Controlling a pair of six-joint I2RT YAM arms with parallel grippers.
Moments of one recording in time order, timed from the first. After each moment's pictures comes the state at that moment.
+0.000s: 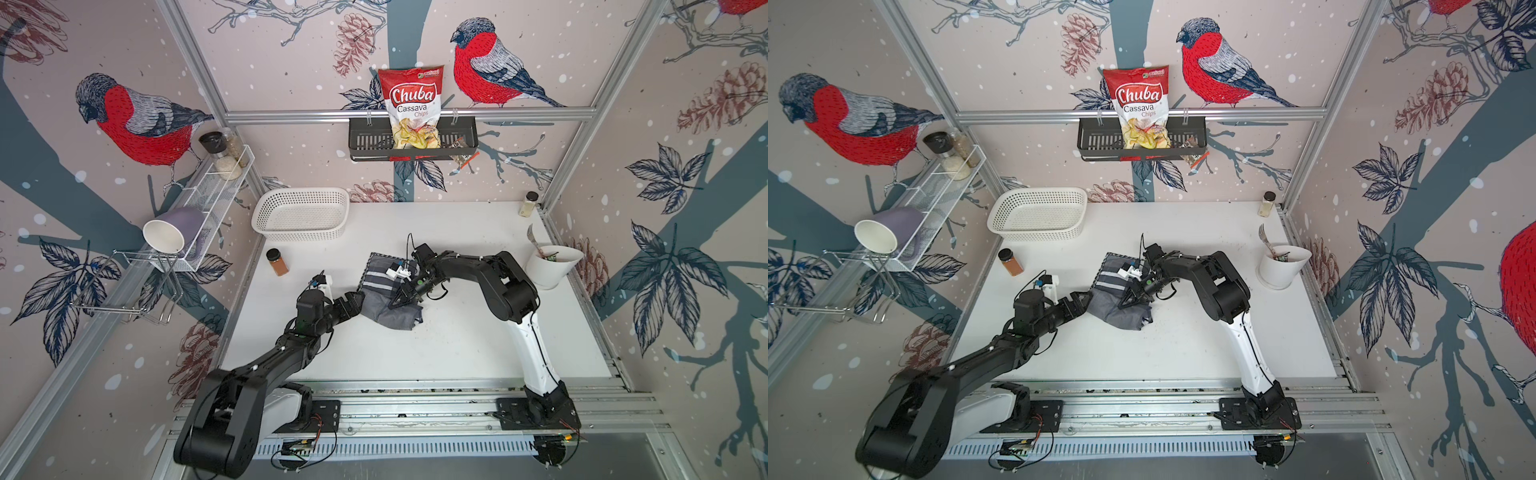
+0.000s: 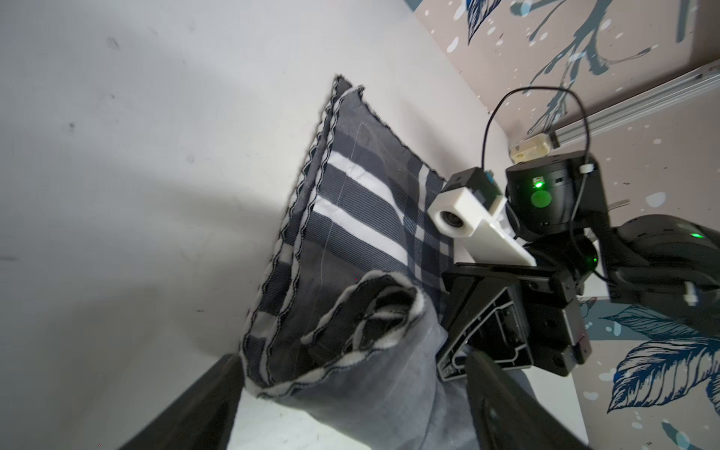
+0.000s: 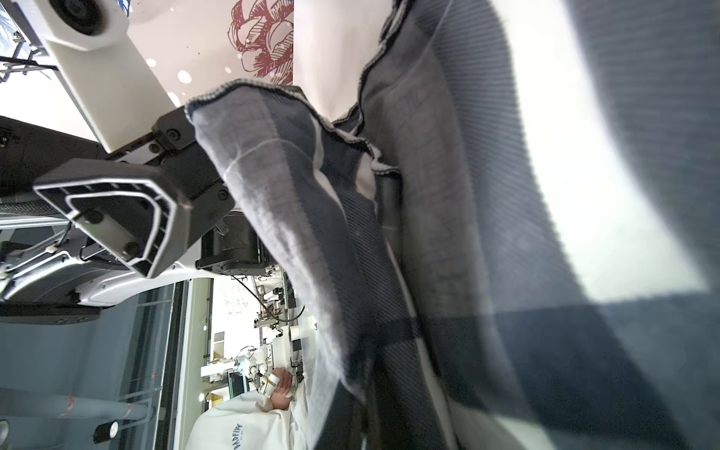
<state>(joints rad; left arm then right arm) -0.21 1.21 0.25 0.39 0.35 -0.69 0.64 2.34 1.56 -0.58 -1.22 0.09</state>
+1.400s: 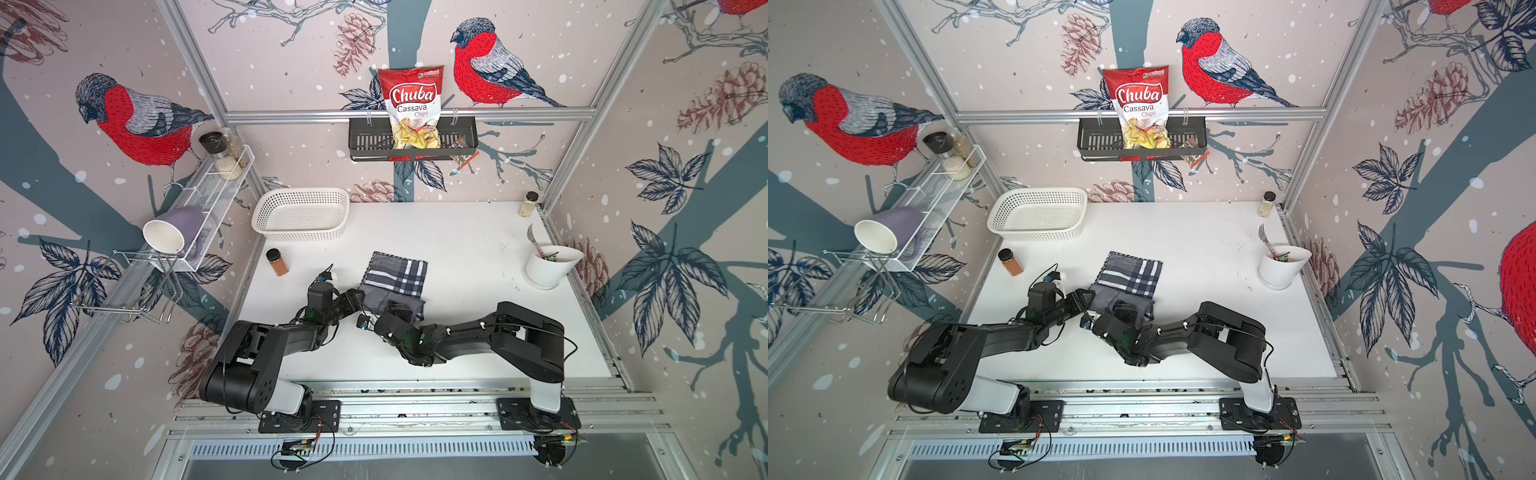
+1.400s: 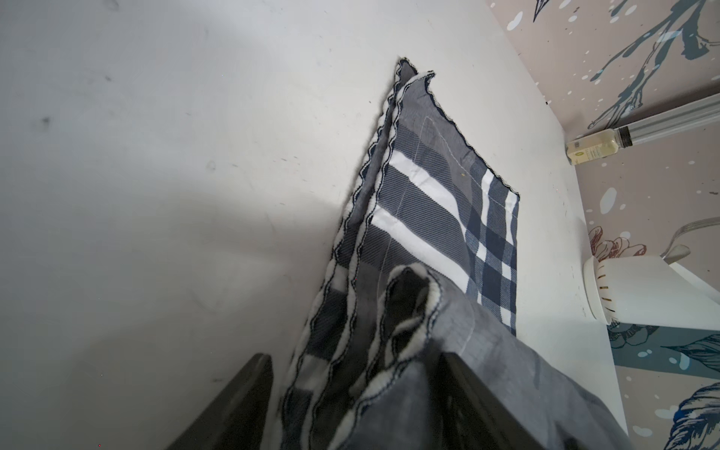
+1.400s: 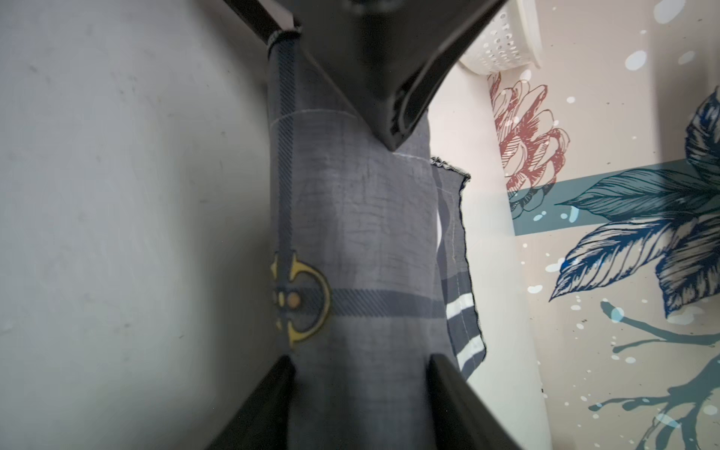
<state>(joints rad) -0.22 1.42 0.33 0.46 0.29 -0.70 1.26 1.93 0.99 0.18 0.64 -0.57</state>
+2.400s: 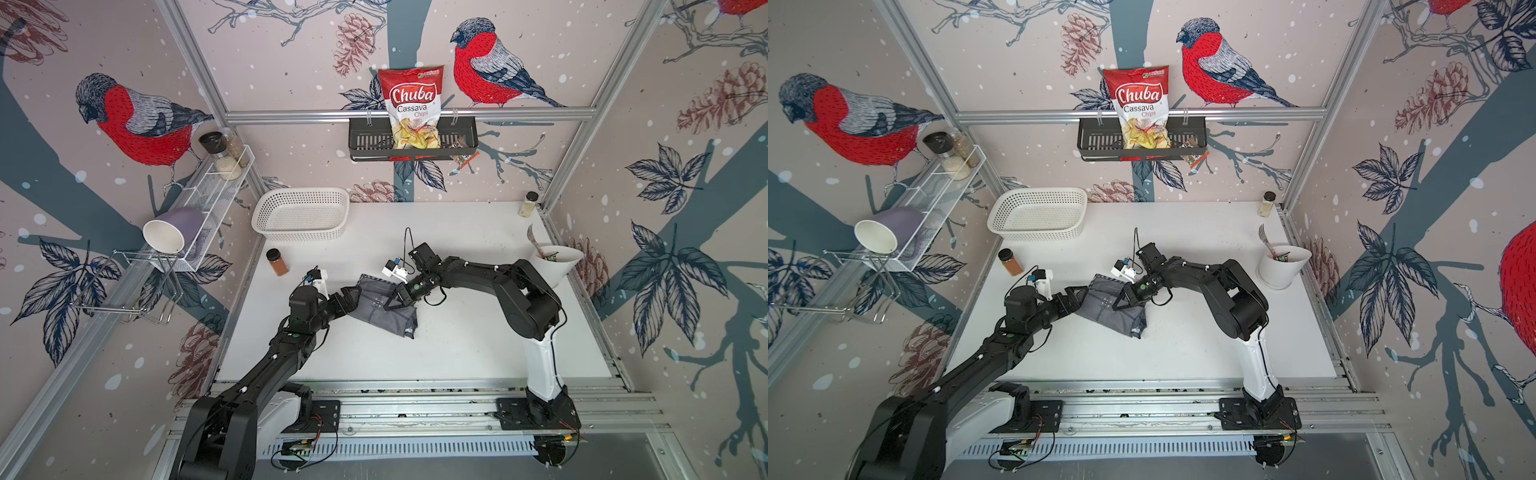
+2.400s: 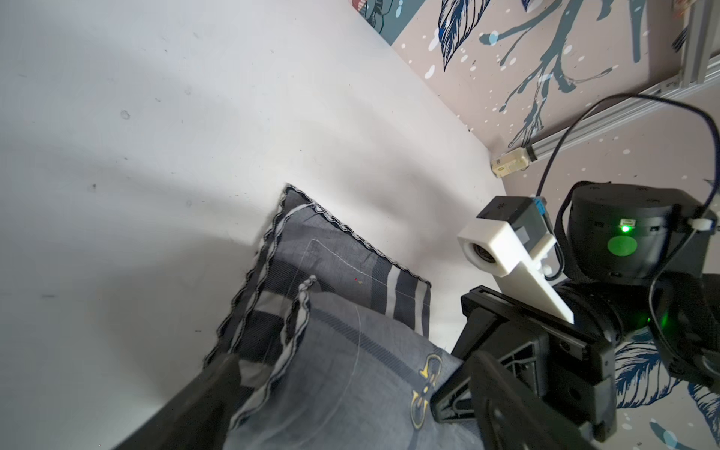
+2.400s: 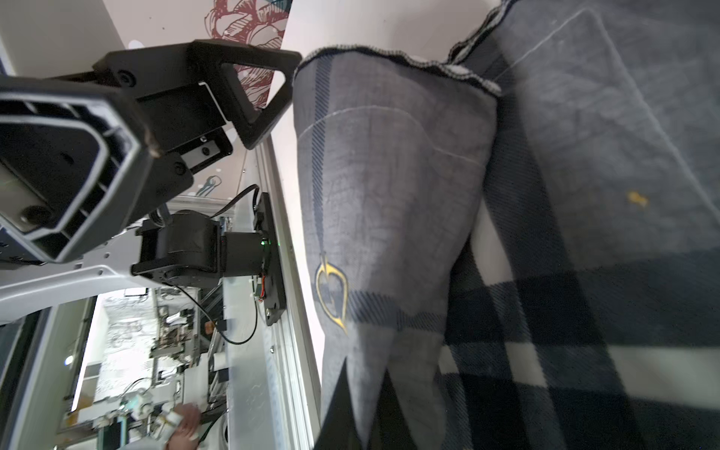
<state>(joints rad) -0.17 1.05 0.30 0.26 0.36 -0.65 0.72 2.12 1.37 -0.35 -1.01 0.16</state>
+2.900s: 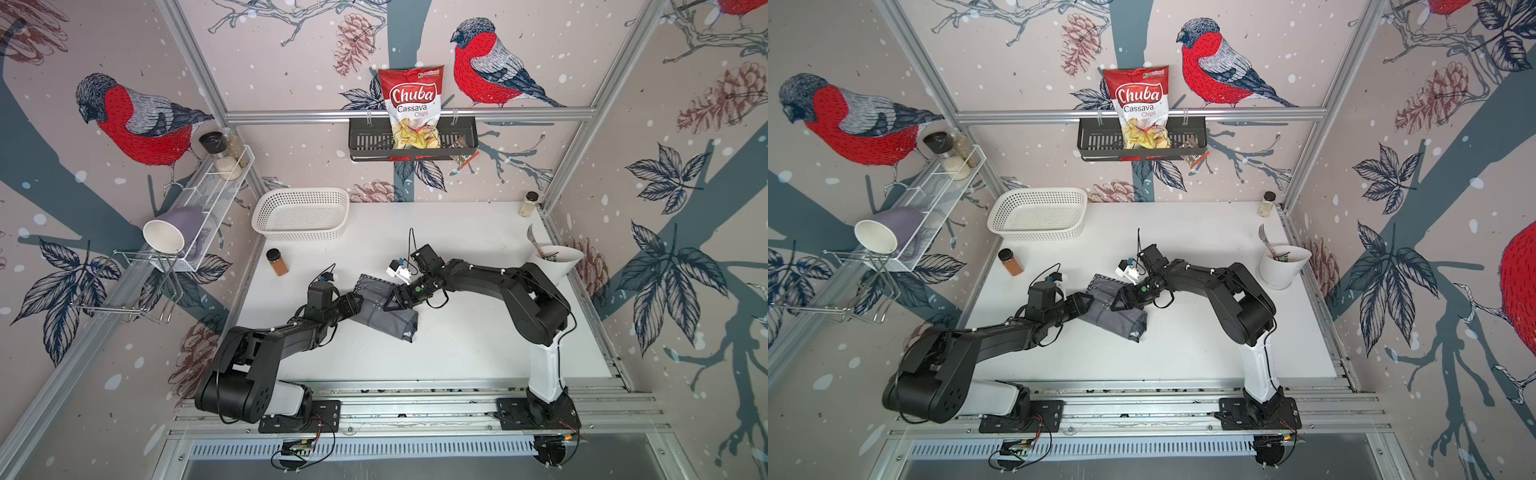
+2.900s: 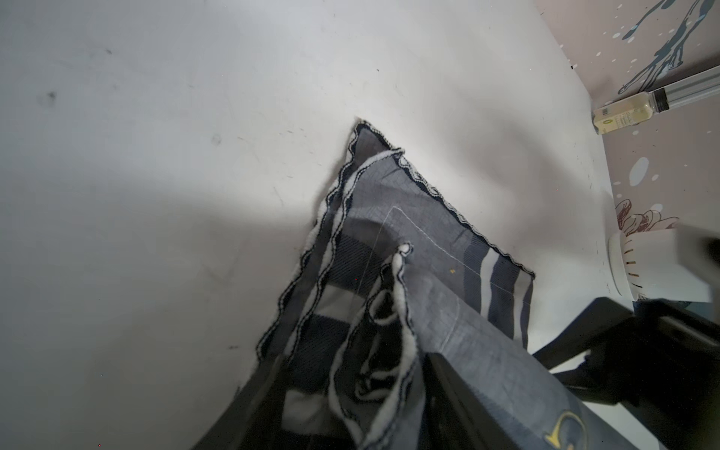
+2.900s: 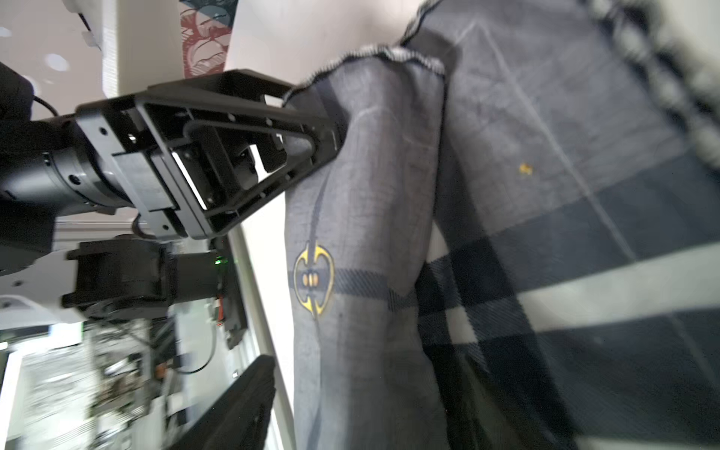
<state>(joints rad) -0.22 1.41 0.35 0.35 0.31 -0.62 0.77 1.96 1.27 -0.32 -0.67 0.20</state>
